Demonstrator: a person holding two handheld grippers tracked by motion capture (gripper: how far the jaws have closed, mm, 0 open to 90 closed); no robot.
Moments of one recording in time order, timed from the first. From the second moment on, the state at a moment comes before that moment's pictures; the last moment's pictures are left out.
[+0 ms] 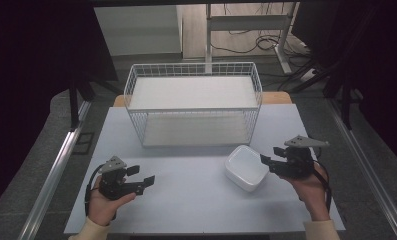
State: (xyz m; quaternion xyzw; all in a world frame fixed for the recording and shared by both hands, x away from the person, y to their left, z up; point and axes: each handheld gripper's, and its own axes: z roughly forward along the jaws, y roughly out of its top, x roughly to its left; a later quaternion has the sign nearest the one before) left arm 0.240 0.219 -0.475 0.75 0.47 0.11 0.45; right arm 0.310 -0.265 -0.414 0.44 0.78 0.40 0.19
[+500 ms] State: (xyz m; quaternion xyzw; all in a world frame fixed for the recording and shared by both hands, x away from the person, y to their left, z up) left arm 0.240 0.217 -0.475 0.75 0.47 0.11 0.45; right arm 0.345 -0.277 -0.420 0.47 0.79 0.36 0.17
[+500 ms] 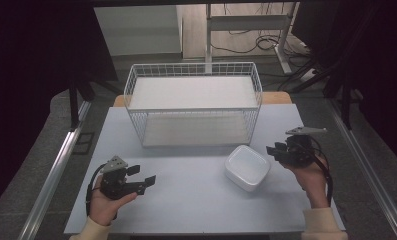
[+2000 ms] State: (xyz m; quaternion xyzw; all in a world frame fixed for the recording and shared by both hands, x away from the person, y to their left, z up) left arm 0.240 0.215 -0.478 0.76 0.47 0.12 0.44; right arm 0.340 -0.264 -0.454 0.43 0.84 0.29 0.12
